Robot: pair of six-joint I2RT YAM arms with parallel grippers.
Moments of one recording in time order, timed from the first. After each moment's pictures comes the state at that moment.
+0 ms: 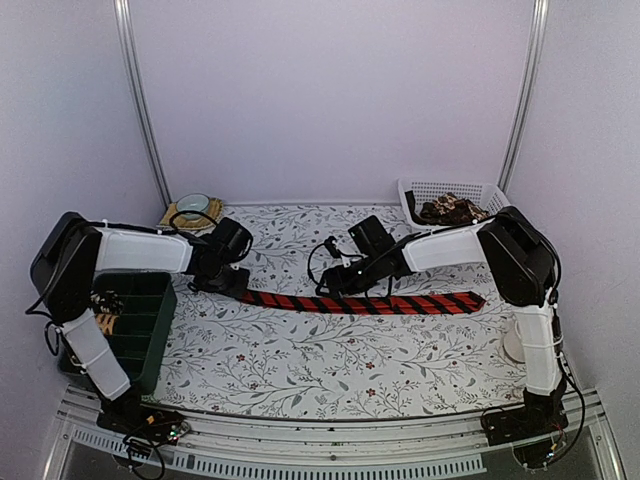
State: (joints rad) left arm -0.56 1.72 1.01 -0.39 -0.31 -0.30; right arm 0.73 2.19 1.47 -0.13 -0.35 0.33
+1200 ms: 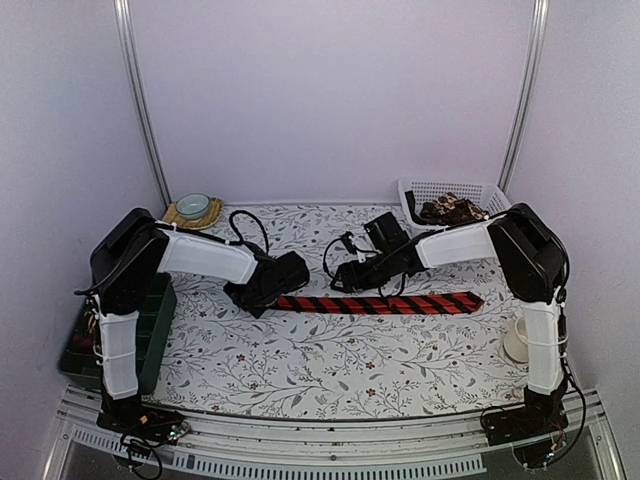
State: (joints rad) left arm -0.82 2.05 1.30 -0.79 -0.84 -0.31; right arm 0.67 2.14 1.40 -0.12 -0.32 0.32
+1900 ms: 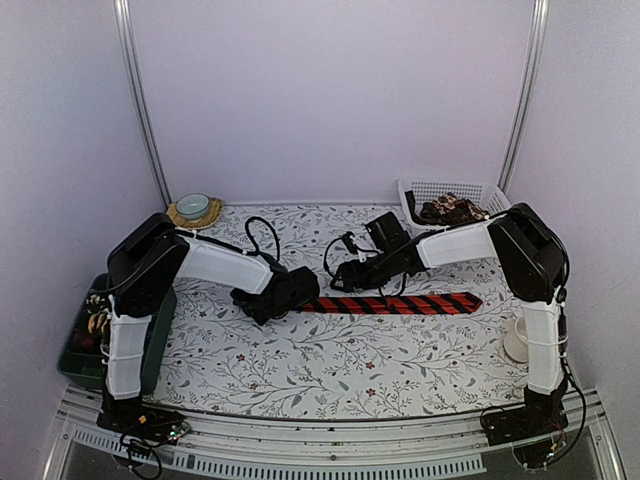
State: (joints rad) left arm -0.88 2.14 1.34 -0.85 -0.94 -0.32; right arm 0.66 2.14 1.39 -0.10 -0.35 0.35
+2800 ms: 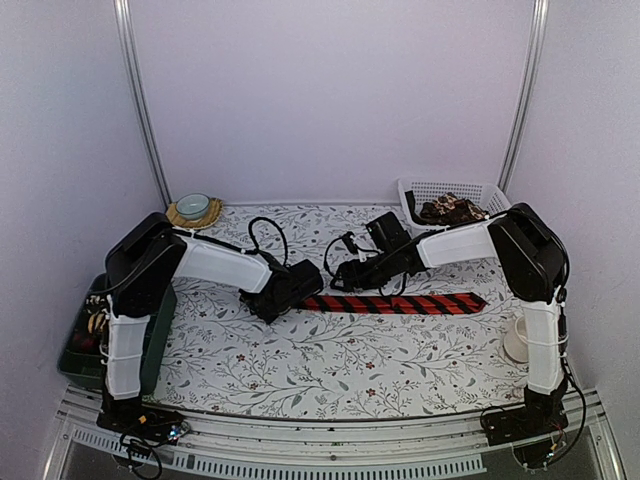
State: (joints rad) left arm -0.88 2.13 1.34 -0.73 -0.85 -0.22; right arm 0.66 2.14 1.39 -0.10 -0.36 0.36
